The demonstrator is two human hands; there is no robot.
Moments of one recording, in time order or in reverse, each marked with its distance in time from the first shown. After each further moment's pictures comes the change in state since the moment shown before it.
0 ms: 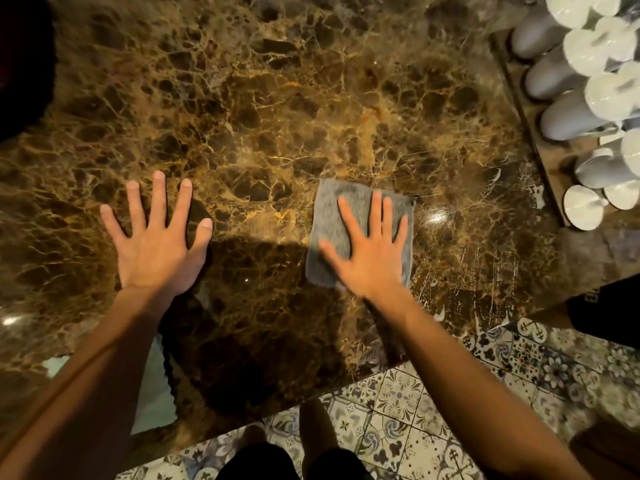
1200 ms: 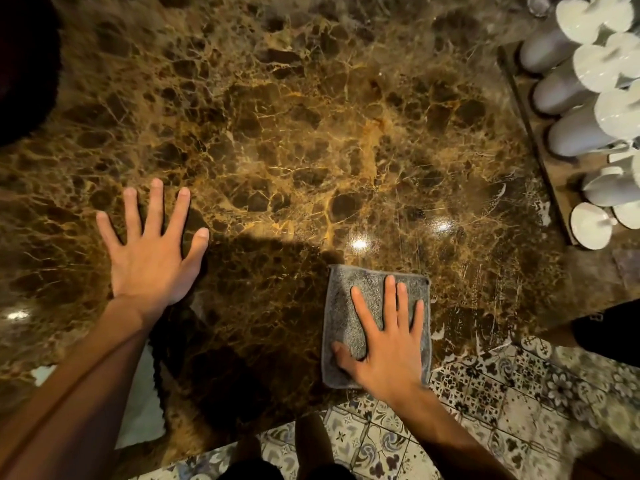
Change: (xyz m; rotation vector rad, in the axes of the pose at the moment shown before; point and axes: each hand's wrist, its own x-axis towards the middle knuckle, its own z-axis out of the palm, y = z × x) left_hand 0.000 -0.001 -0.002 0.013 -0.009 0.011; right_hand -0.119 0.029 0.018 -0.049 -0.094 -0.043
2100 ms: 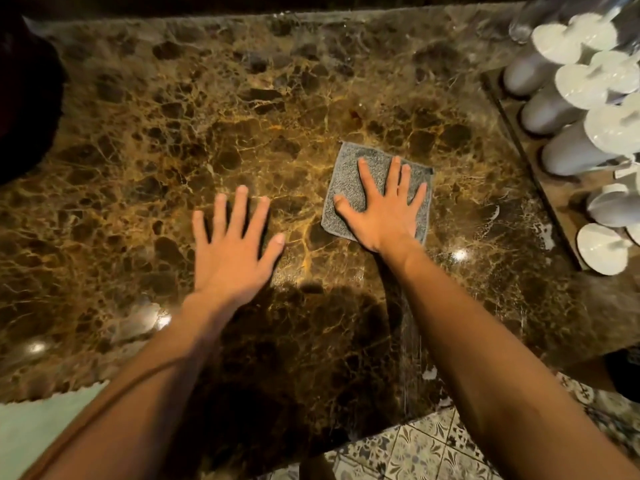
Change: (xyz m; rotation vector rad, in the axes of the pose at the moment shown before) left_hand 0.023 0.143 -0.011 -0.037 -0.025 0.138; right_hand 0.243 0.037 -0.087 0.052 0.100 0.127
